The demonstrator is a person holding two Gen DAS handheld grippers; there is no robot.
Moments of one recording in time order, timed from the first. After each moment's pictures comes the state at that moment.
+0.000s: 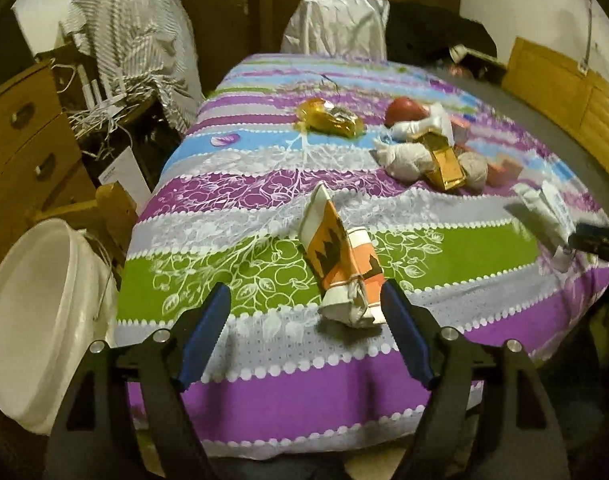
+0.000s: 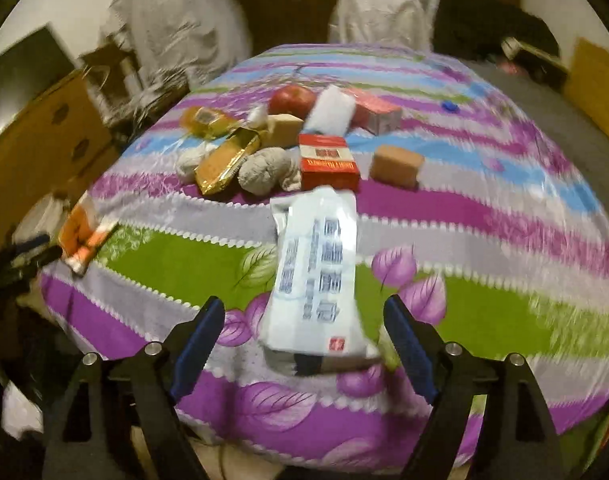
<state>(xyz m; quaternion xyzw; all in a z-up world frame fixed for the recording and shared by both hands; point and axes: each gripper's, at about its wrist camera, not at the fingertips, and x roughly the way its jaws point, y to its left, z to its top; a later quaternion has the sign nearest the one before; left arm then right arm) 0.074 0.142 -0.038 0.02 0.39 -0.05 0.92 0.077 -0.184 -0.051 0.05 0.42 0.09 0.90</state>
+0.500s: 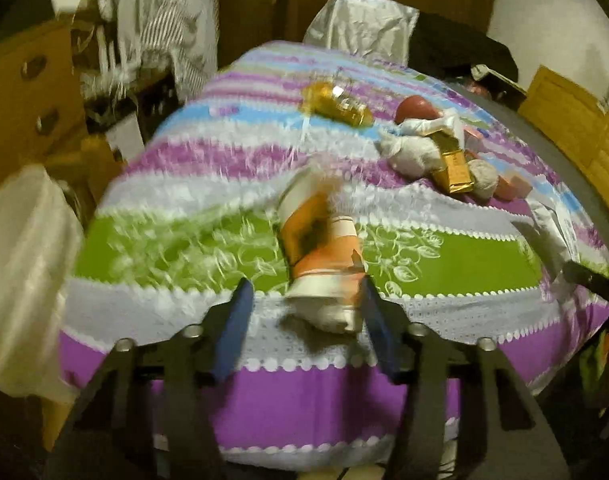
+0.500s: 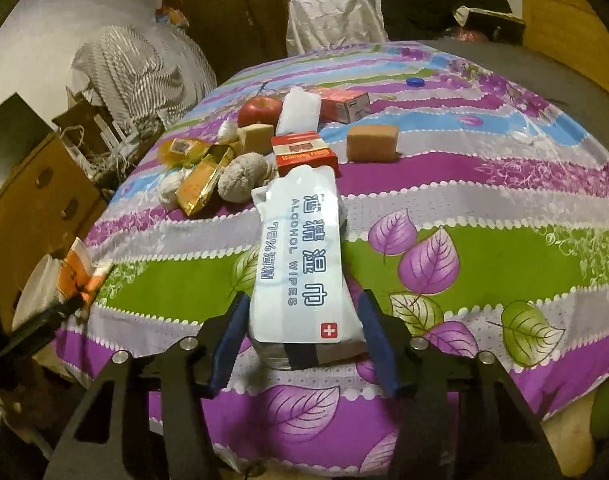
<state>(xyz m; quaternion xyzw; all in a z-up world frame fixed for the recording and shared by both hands) 0.085 0.130 -0.070 -0.06 0.40 -0.03 0.91 0.069 -0.196 -0.077 0.14 0.39 0.05 0.91</state>
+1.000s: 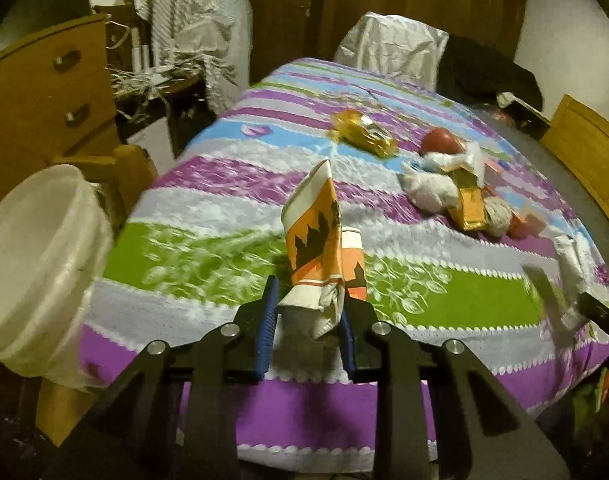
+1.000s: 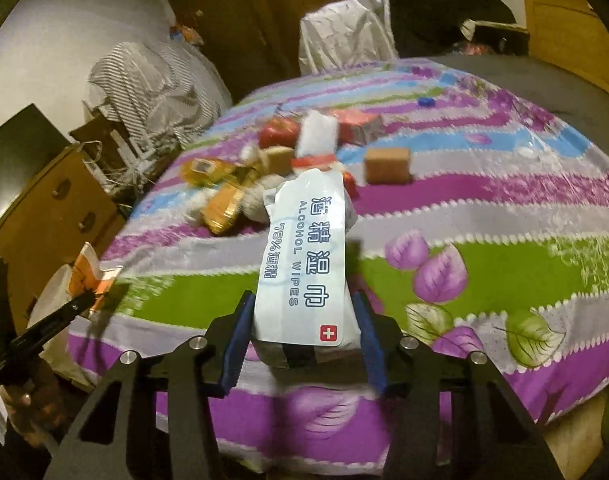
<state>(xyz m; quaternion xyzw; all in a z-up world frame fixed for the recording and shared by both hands) 0.078 0.135 -0.042 -0.06 0.38 0.03 0.92 0.056 -0.188 -0.057 0.15 0.35 0.08 0.92</state>
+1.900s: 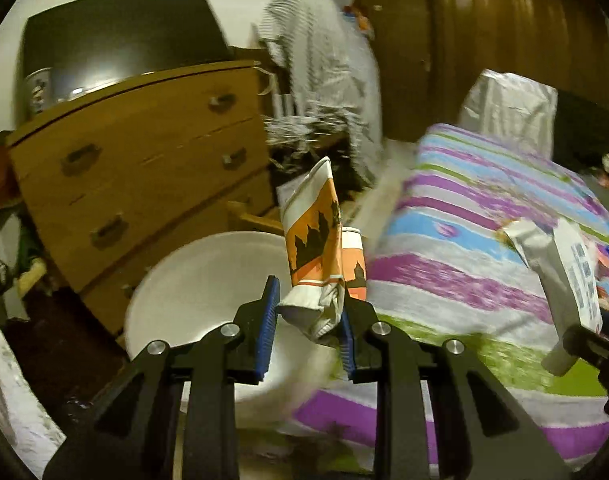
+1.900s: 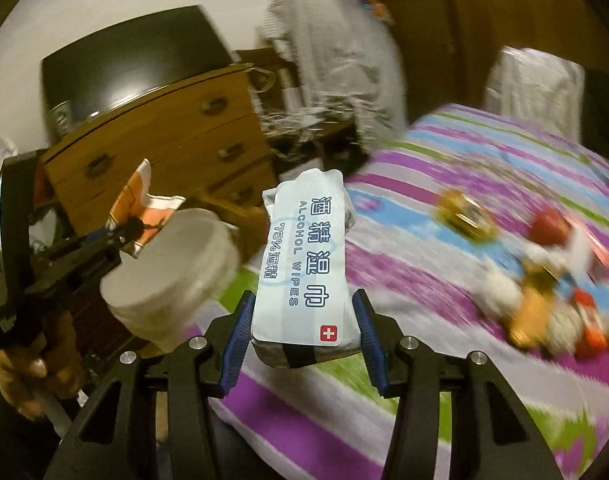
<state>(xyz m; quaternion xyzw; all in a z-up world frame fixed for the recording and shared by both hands) 0.039 0.282 0.045 -0.04 0.30 0.26 0.92 0.095 0.093 0.033 -0.02 0.32 0.34 0.88</state>
